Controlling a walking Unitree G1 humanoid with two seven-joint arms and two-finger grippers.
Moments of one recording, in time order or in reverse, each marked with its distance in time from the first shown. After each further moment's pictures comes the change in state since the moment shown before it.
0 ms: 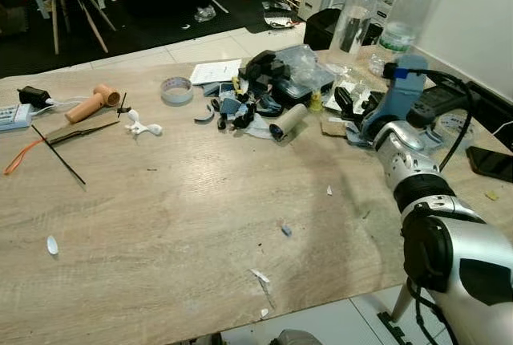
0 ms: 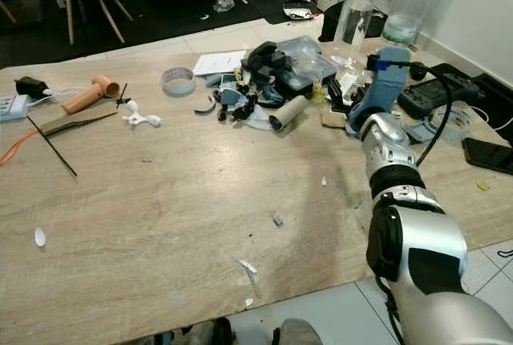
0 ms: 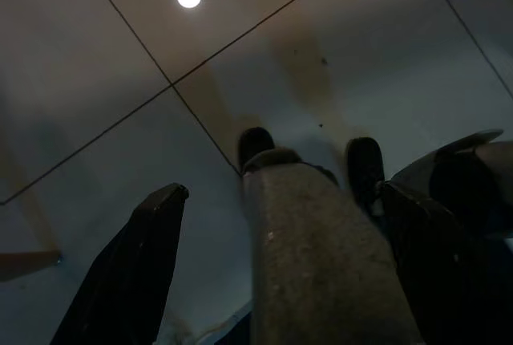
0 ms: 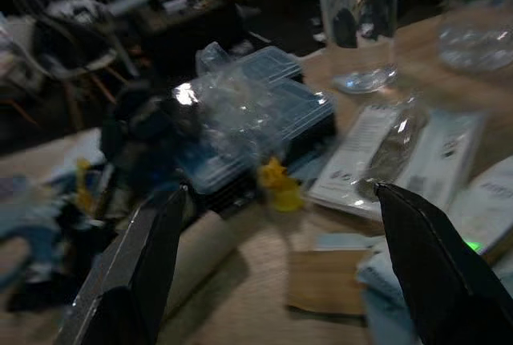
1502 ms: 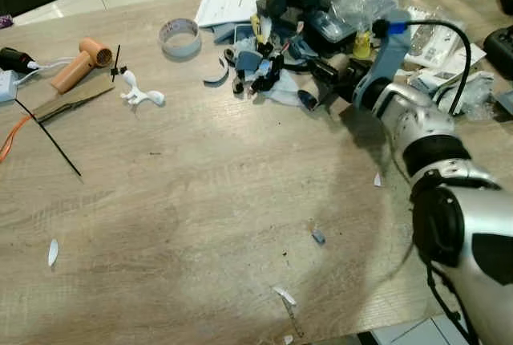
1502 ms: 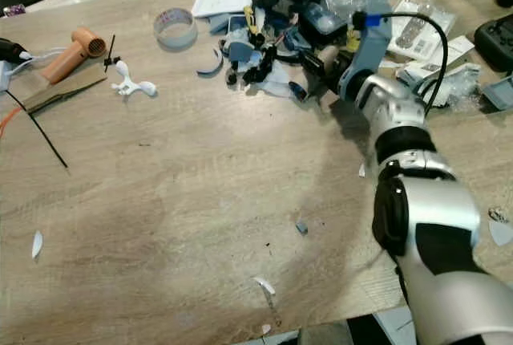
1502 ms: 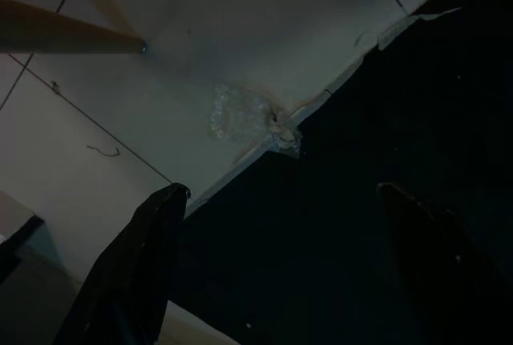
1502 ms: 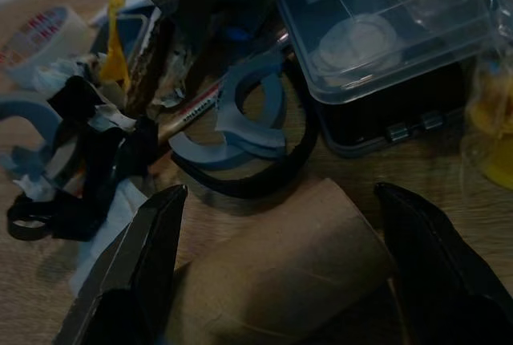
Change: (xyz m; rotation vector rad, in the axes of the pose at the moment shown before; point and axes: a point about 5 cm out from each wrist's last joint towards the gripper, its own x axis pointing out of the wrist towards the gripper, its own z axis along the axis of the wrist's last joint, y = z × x) left arm -0.042 0.027 -0.086 0.235 0.228 0.076; right arm 0.019 0.042 0.049 -0.163 0.191 0.298
